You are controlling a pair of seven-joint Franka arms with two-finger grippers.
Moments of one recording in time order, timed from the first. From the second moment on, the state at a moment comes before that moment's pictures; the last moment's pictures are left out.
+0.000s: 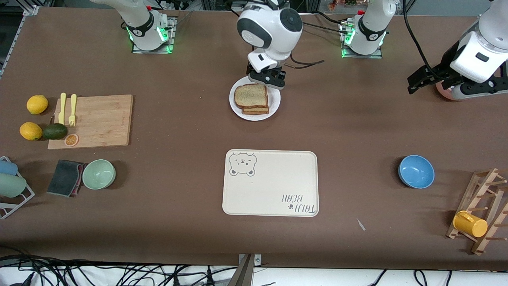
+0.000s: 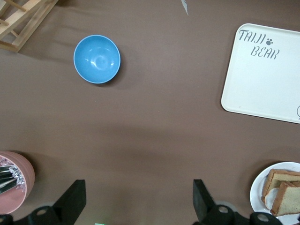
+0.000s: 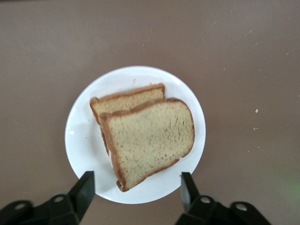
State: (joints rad) left arm 0.07 -0.06 -0.17 -1.67 0.00 1.55 -0.27; right arm 0.74 0.54 0.36 -1.50 -0.26 1.82 1.38
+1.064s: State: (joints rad) left arm 0.01 0.00 -0.17 -1.92 0.00 1.89 -0.27; right arm 0.18 0.02 0.07 -1.77 0.00 1.73 0.40
